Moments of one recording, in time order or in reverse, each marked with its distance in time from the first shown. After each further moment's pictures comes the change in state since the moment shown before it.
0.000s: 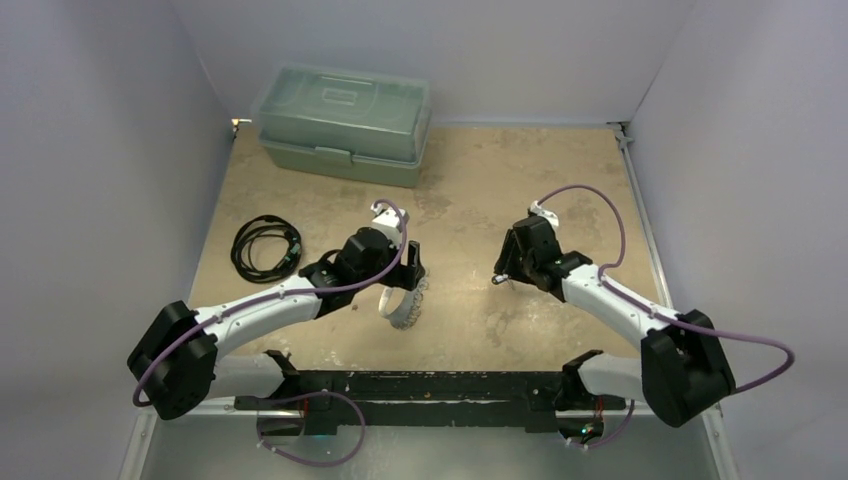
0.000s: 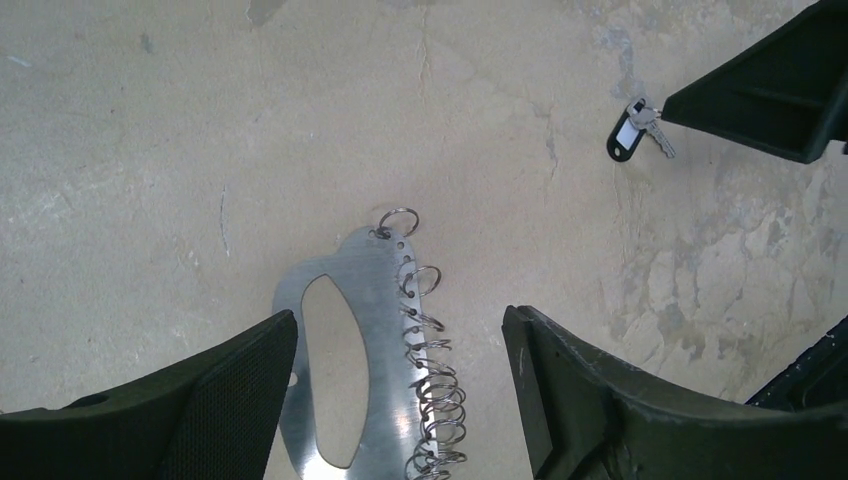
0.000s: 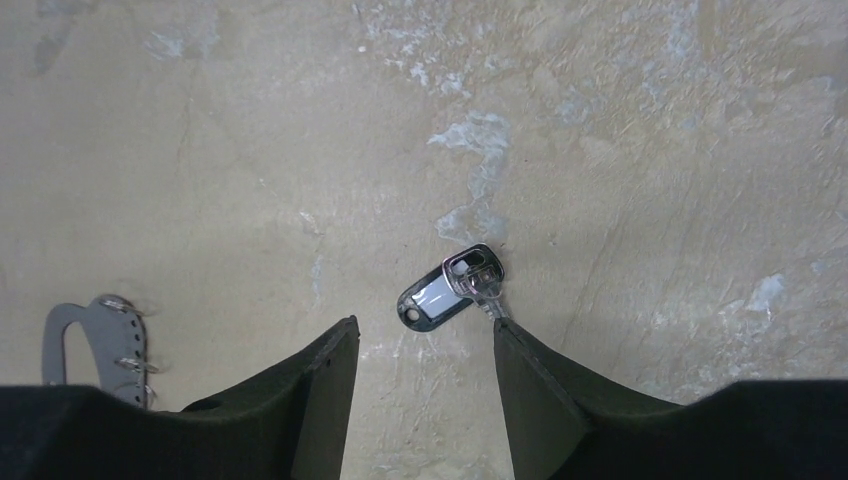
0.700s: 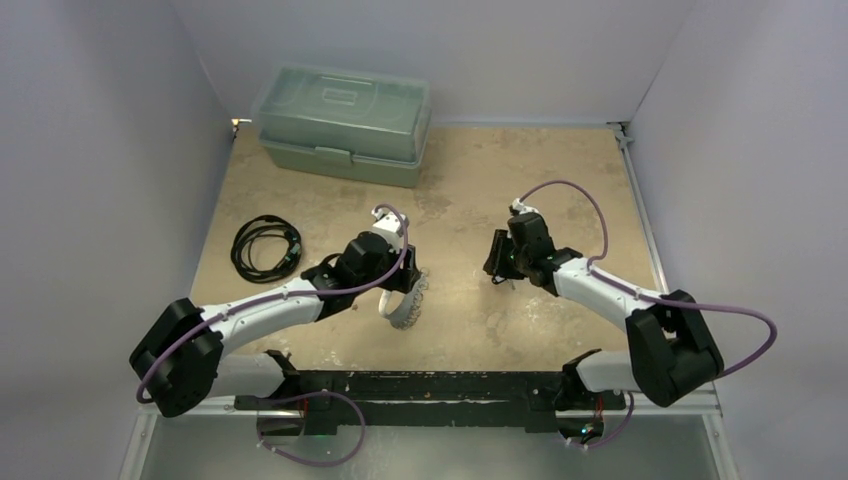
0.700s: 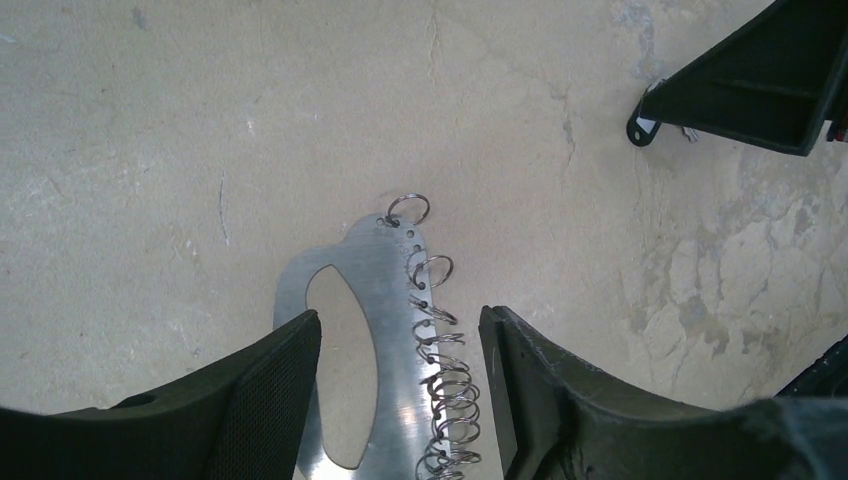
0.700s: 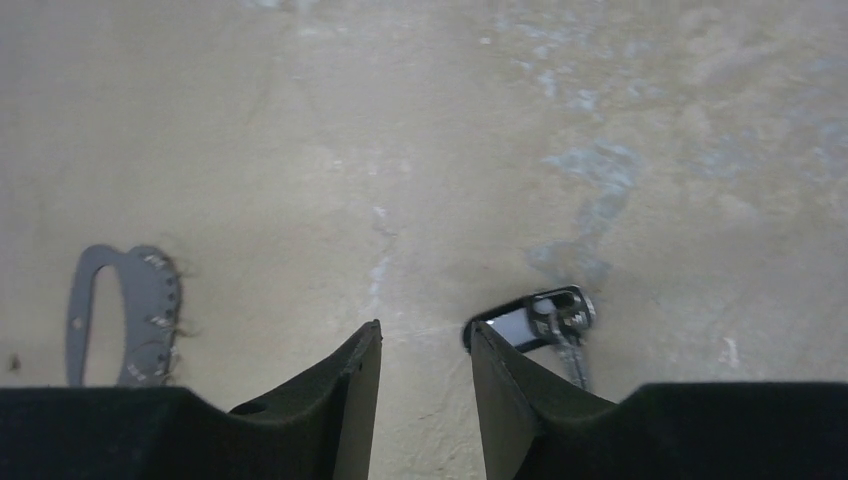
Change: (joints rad) left arm 0.000 0.016 -0.041 0.051 0.009 0.006; right arm 0.000 0.132 0.005 0.120 -0.122 -0.108
